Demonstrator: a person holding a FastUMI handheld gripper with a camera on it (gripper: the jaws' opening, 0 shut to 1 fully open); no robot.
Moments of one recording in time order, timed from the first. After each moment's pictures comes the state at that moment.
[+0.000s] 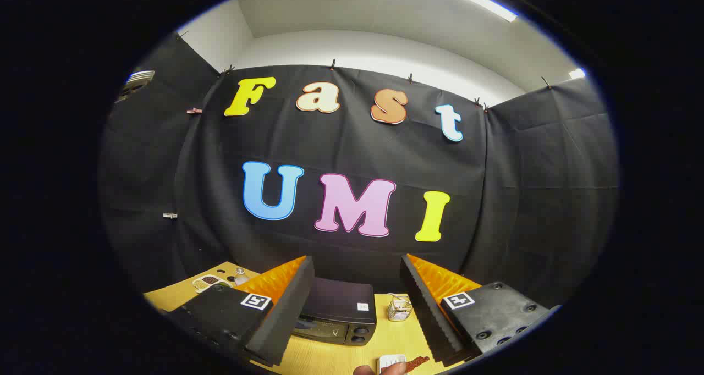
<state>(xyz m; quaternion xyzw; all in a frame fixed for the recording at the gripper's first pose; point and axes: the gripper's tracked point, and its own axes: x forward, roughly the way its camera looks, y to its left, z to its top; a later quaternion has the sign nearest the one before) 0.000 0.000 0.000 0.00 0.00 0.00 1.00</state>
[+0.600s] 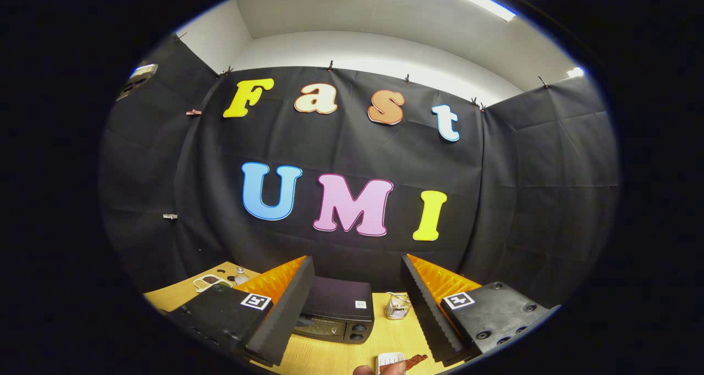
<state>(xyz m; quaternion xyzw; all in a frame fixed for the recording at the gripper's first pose) -0.011 -0.005 -0.002 0.01 0.00 0.00 1.00</state>
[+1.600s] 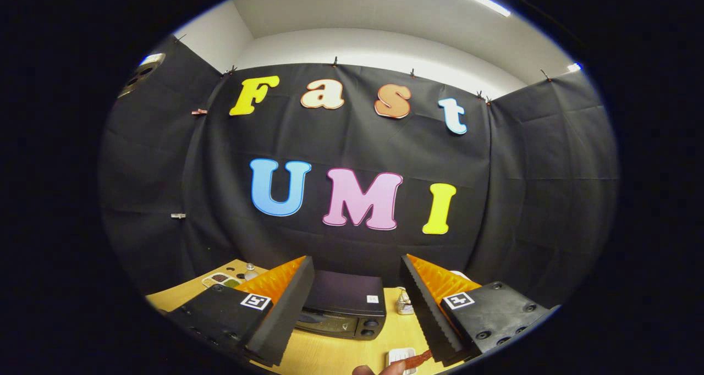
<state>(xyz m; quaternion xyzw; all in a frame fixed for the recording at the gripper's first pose) -0.003 0.031 -0.024 0.02 0.01 0.03 1.00</state>
